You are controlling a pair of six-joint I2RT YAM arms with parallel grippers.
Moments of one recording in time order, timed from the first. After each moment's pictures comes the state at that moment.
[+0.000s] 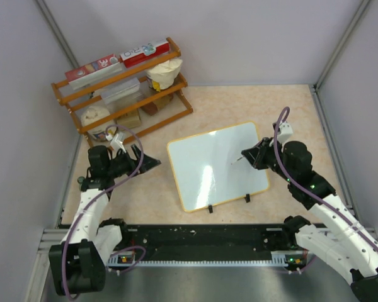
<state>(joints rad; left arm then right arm) 0.11 0.90 0.49 -0.13 0.86 -0.52 0.50 0.72 0.69 -0.27 -0.08 0.49</state>
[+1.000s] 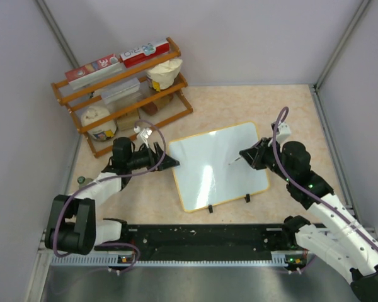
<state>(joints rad) -0.15 1.24 0.49 0.28 0.89 -0.58 0.50 0.73 0.67 -0.23 -0.11 0.51</state>
